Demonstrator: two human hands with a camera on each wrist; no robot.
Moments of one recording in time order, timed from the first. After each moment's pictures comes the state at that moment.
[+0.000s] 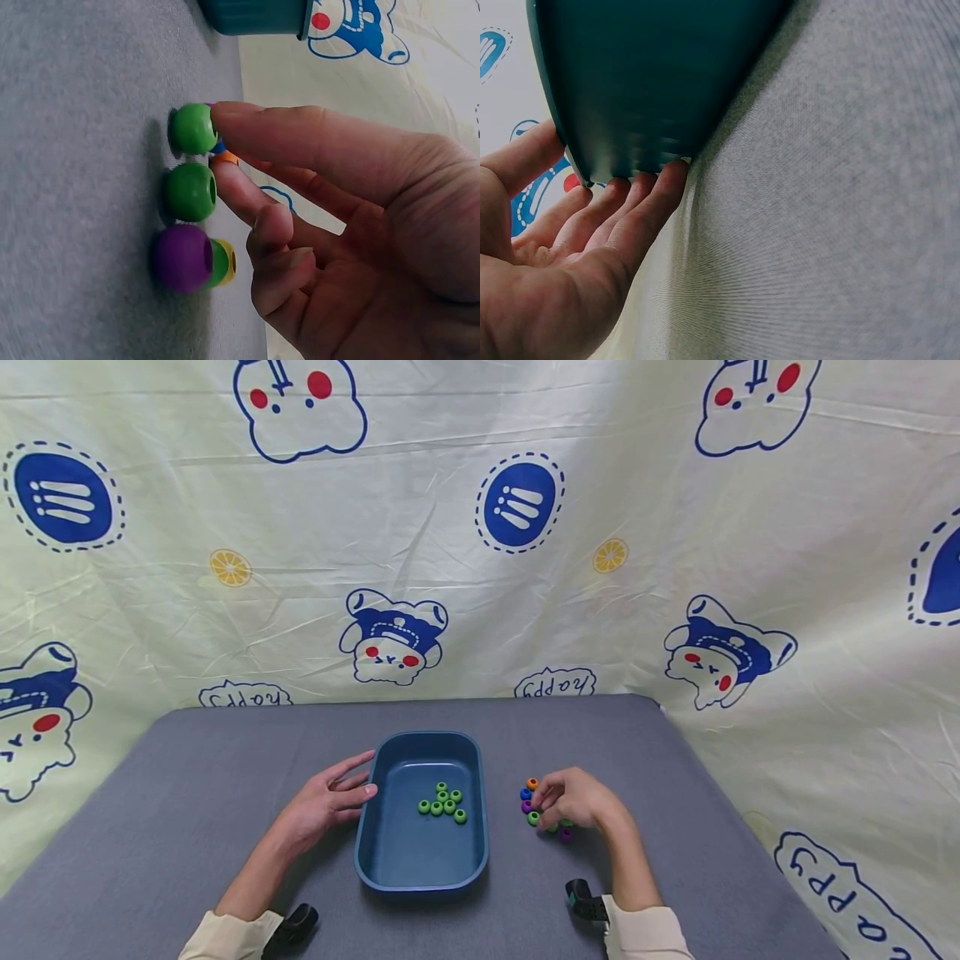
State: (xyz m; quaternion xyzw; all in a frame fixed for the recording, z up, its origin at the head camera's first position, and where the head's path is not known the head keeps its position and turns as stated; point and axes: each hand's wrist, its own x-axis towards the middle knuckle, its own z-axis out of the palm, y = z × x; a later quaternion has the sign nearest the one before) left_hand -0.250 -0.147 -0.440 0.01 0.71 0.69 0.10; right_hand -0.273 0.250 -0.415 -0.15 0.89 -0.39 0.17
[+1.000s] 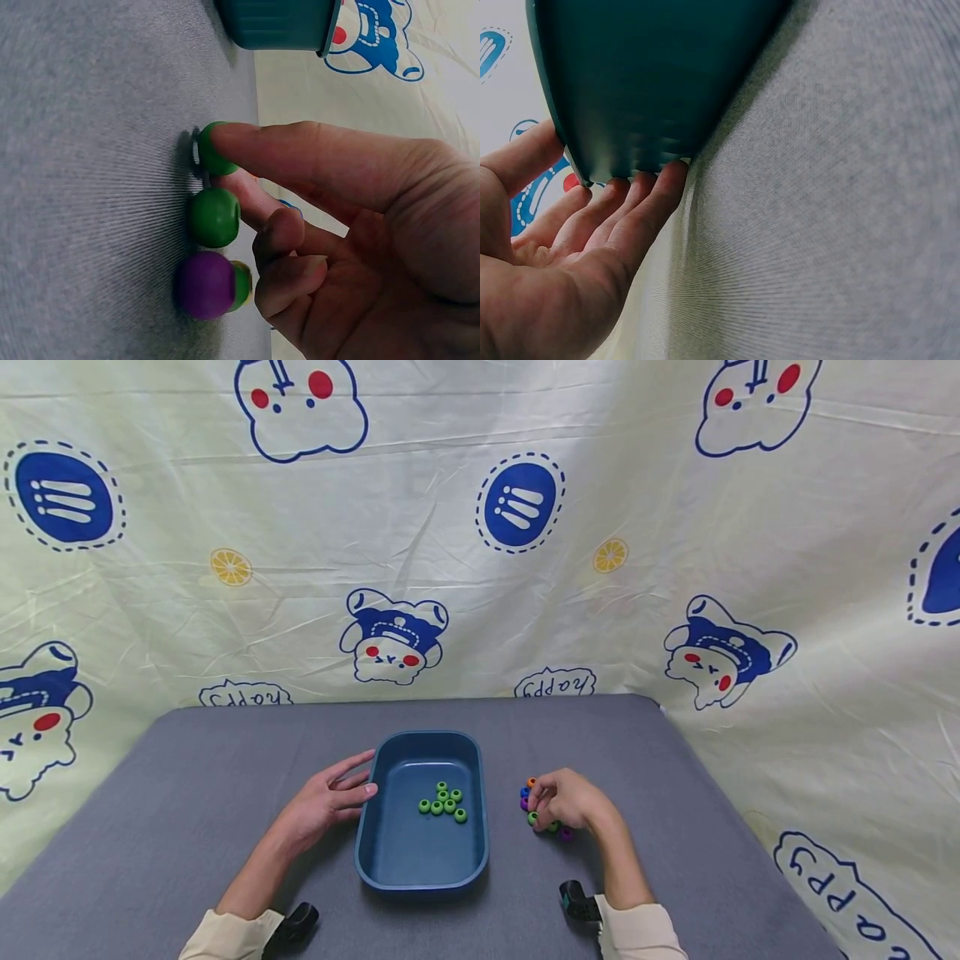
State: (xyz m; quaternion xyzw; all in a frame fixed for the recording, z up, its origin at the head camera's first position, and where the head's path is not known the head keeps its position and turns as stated) left_hand -0.251 -0.146 -0.441 0.01 0.71 0.69 0.10; right_hand -0.275 0.238 -0.419 -0.13 0.91 -0.37 0.17
